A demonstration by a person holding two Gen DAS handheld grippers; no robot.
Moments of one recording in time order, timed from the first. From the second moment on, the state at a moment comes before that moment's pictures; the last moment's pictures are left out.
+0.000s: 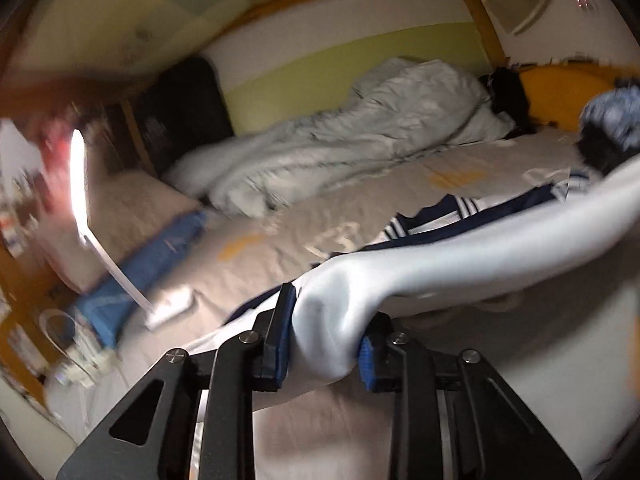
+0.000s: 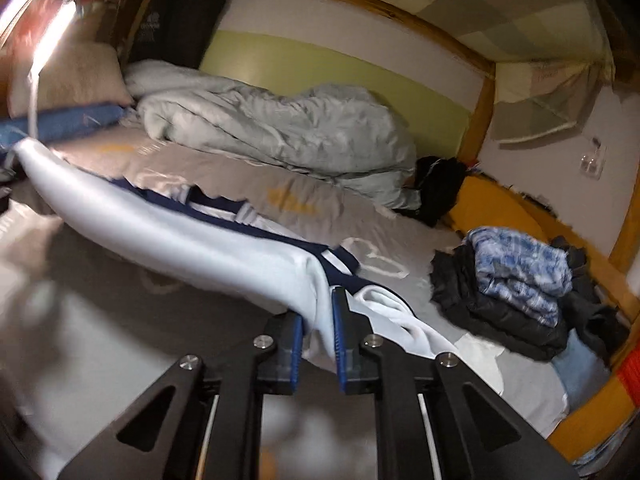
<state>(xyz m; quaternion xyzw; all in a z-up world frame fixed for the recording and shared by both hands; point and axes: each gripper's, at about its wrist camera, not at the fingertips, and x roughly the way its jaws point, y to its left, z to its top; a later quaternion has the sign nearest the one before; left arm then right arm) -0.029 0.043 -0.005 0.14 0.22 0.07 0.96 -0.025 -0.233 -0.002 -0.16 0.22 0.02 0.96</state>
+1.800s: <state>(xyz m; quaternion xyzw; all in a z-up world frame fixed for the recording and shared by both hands) 0.036 0.053 -0.028 0.05 0.27 0.03 0.96 0.088 -0.299 -0.023 0.00 0.31 0.00 0.95</state>
